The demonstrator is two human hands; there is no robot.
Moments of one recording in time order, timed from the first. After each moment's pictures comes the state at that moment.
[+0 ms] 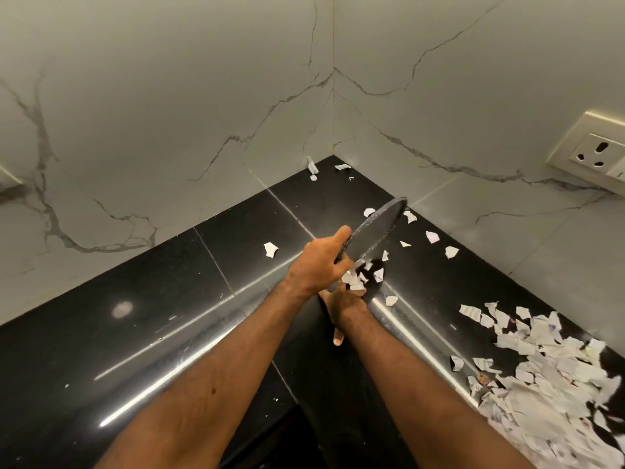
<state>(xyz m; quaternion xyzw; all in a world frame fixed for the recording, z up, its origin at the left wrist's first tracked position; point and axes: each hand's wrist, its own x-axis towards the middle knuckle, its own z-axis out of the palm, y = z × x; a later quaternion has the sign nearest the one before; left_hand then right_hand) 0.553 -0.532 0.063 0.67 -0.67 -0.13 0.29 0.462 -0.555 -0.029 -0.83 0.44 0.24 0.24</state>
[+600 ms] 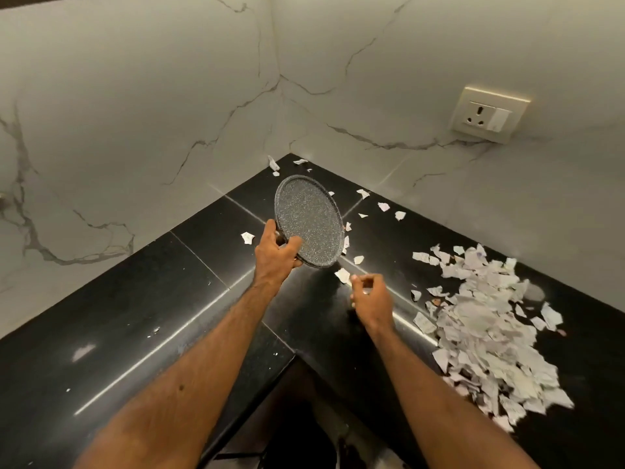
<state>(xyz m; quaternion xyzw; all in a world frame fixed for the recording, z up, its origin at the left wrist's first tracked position) 0.536 -0.427 0.083 0.67 -0.41 -0.31 0.54 0.335 -0.444 -0.022 -0.52 0.64 -0.36 0.44</state>
